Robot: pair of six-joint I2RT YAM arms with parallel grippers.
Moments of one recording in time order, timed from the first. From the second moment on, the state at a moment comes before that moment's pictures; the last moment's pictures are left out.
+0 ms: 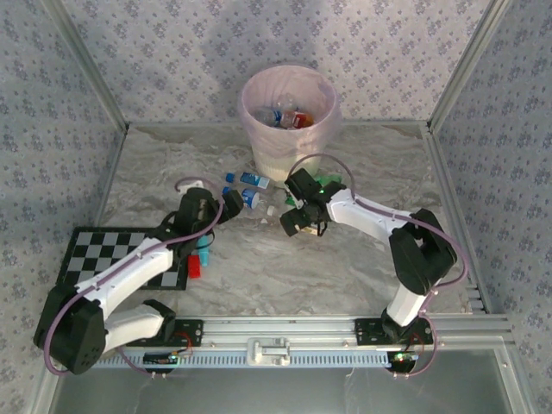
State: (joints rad) left arm -0.55 1.12 0.62 -0.13 -0.14 -0.89; right arm 0.69 1.72 1.20 -0.69 0.13 0.12
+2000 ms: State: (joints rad) left arm -0.59 1.15 0.62 -0.11 -0.19 -0.96; right arm 0.77 1.53 1.24 -0.65 -0.08 0.03
